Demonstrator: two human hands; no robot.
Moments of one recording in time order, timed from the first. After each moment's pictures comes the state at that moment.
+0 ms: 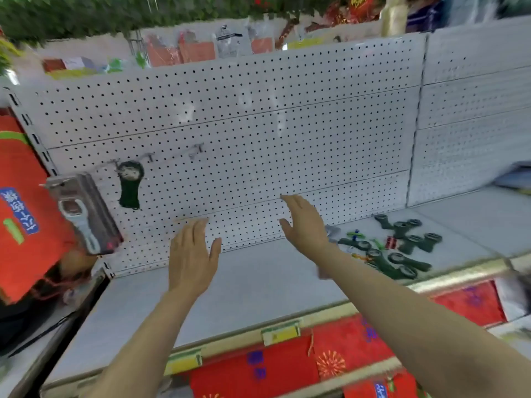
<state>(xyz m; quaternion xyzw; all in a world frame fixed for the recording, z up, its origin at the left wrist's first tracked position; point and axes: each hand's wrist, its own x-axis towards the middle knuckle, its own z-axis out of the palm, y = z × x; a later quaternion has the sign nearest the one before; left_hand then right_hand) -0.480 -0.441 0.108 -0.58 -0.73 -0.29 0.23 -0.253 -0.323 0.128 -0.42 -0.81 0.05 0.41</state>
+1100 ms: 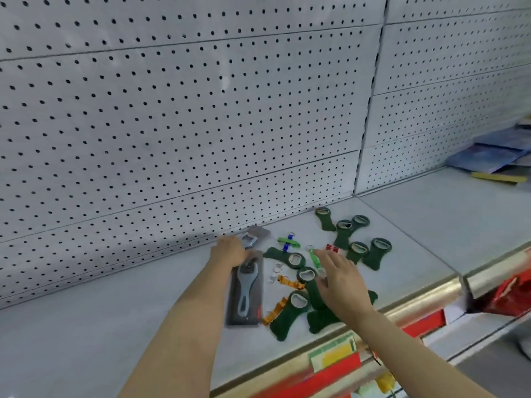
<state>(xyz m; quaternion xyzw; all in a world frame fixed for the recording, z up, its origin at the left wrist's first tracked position) -0.297 -0.063 -0.046 -0.62 -0.77 0.02 -0.14 -0.028 -0.168 -0.028 -0.55 -0.79 0.02 0.26</state>
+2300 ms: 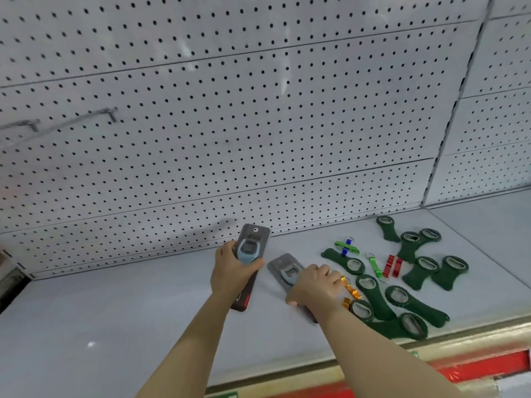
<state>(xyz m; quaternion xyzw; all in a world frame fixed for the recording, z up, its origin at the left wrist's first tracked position) -0.379 -0.198 -0.031 -0.44 -0.79 -0.39 -0.17 -0.197 -0.166 -0.013 -0.70 -0.68 0.21 -0.08</state>
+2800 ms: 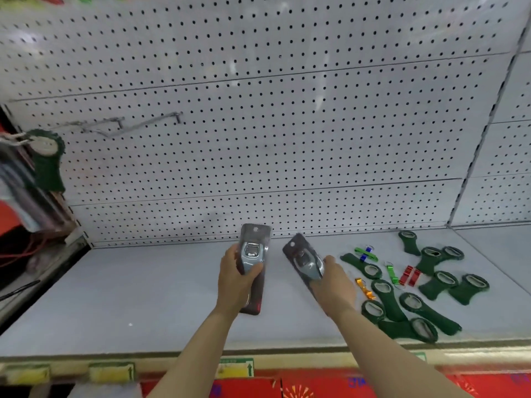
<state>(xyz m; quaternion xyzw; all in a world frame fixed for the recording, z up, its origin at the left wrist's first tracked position) -0.364 -0.292 -0.010 -0.40 -0.70 -0.57 -0.18 -0.176 -0.200 -0.011 -0.61 -0.73 0.24 0.20</state>
